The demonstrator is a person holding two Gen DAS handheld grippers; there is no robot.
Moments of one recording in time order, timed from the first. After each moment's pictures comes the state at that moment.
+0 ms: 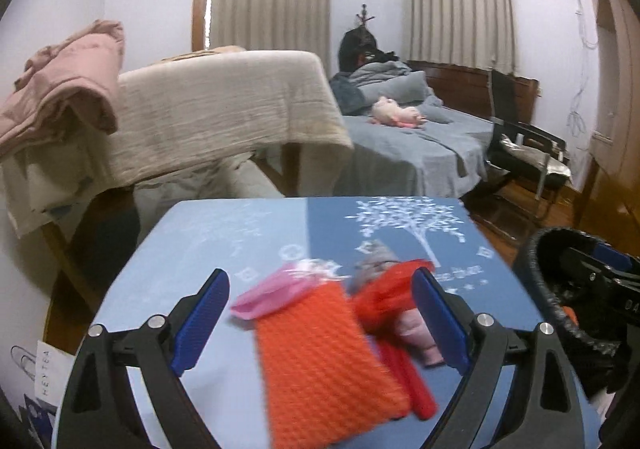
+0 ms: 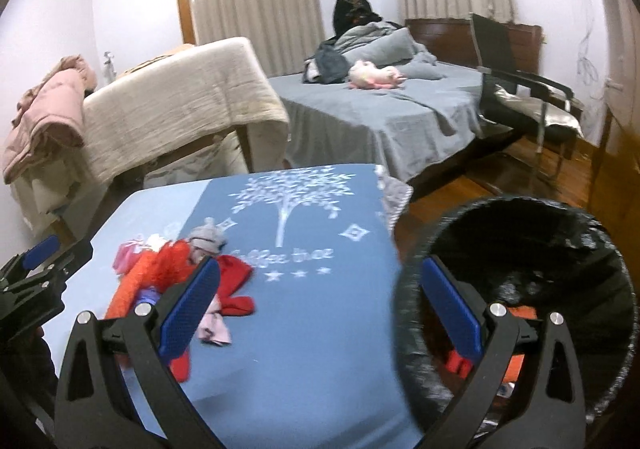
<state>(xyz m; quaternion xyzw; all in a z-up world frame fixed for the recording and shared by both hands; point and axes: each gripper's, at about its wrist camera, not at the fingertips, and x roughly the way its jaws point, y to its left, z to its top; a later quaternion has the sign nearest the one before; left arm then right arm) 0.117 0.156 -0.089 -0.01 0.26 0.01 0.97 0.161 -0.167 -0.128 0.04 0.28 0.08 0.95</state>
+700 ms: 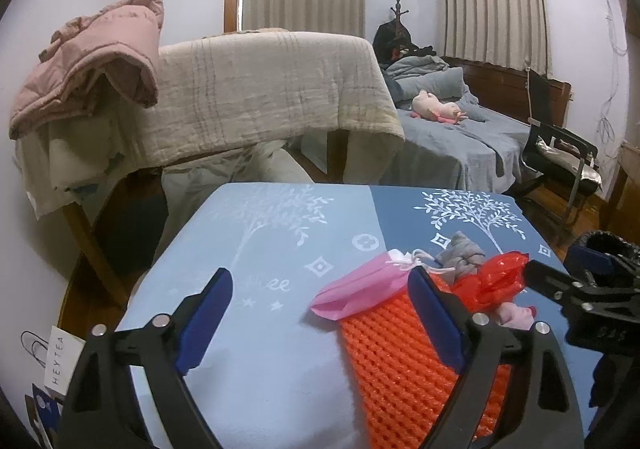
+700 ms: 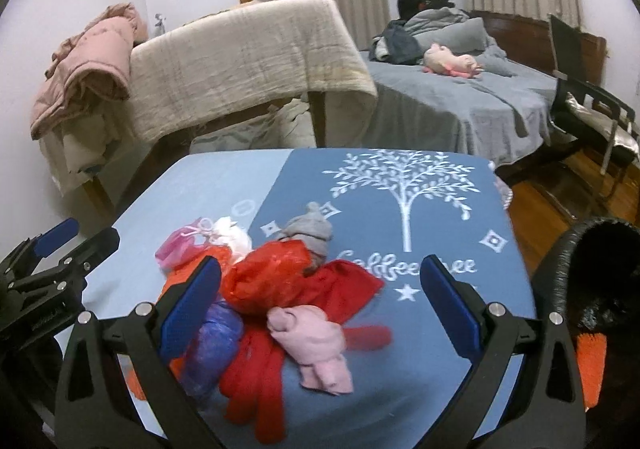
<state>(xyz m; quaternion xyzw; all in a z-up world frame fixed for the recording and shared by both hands) 0.132 0.219 -0.112 -0.02 0.27 0.06 0.96 0.208 -0.056 -0.154 0.00 0.32 0.17 0.93</state>
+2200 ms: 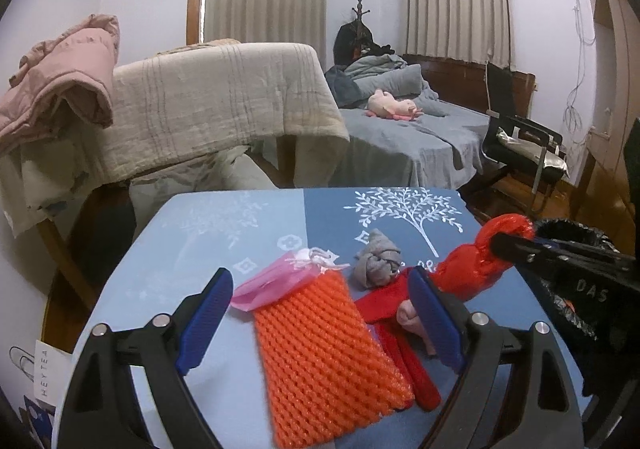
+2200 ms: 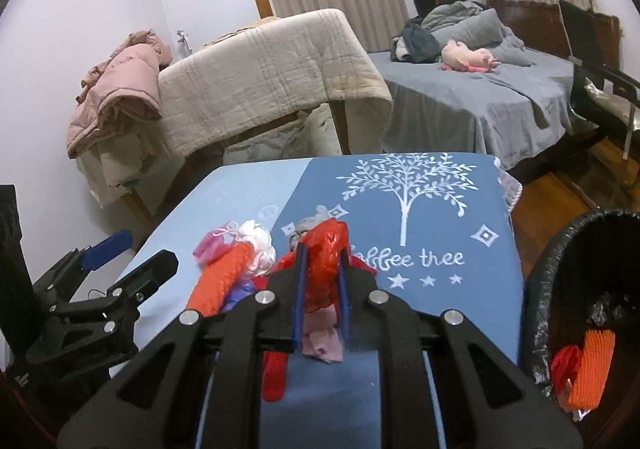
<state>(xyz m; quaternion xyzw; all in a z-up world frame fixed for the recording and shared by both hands) 0.117 0.153 -0.096 -0.01 0.27 0.00 0.96 0.182 -0.111 -0.126 0.05 0.31 0.23 0.92</state>
